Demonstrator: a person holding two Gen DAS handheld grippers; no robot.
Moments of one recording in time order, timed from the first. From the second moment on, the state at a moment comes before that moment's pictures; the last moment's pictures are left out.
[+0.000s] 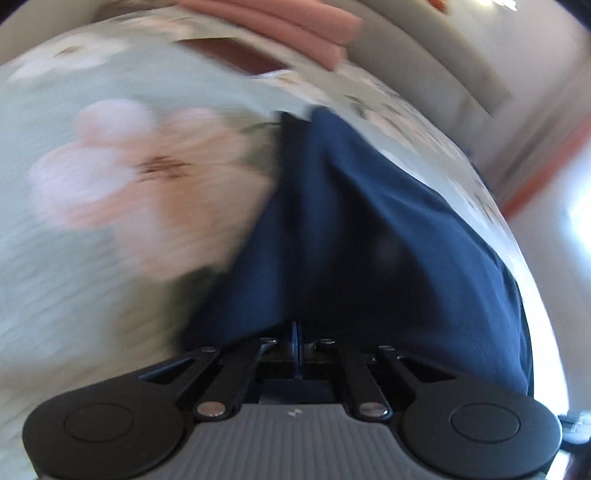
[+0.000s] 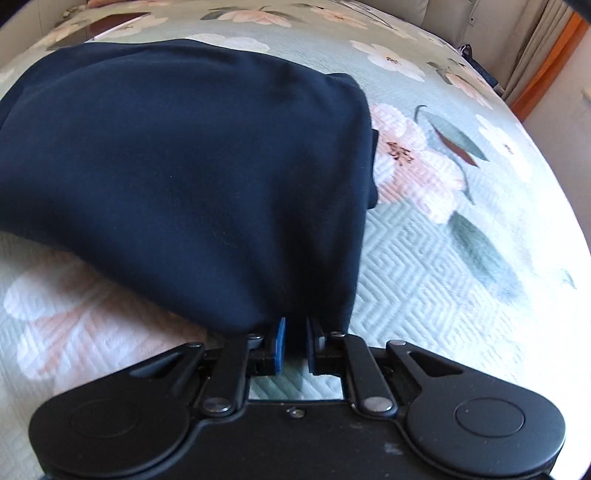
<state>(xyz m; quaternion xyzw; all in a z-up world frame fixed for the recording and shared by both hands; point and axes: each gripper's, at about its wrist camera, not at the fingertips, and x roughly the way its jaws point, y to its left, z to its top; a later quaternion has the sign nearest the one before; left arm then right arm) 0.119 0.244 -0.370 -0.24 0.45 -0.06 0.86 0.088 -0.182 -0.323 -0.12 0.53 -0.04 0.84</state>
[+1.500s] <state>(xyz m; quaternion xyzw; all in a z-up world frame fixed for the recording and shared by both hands) 0.085 0.240 -0.414 -0.58 0.31 0.00 0.75 0.140 -0.056 -0.316 0.04 0.45 0.08 0.89</state>
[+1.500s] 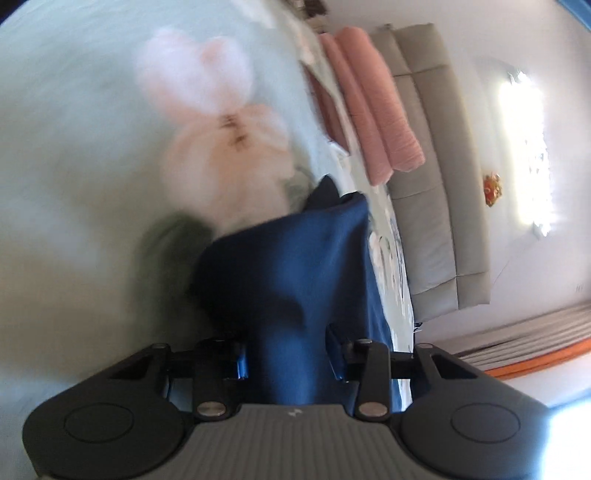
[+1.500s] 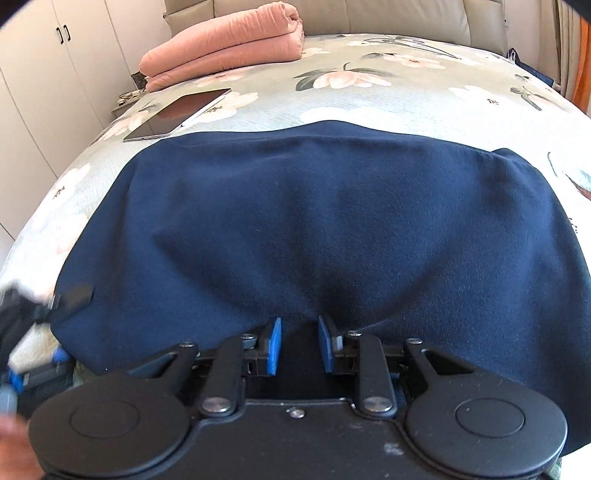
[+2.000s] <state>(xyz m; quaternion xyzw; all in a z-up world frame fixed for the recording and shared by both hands) 0.124 0.223 -0.442 -0.63 0.24 -0.01 0.74 0.137 -0.057 -0.311 0.04 0.44 0.08 0.89</state>
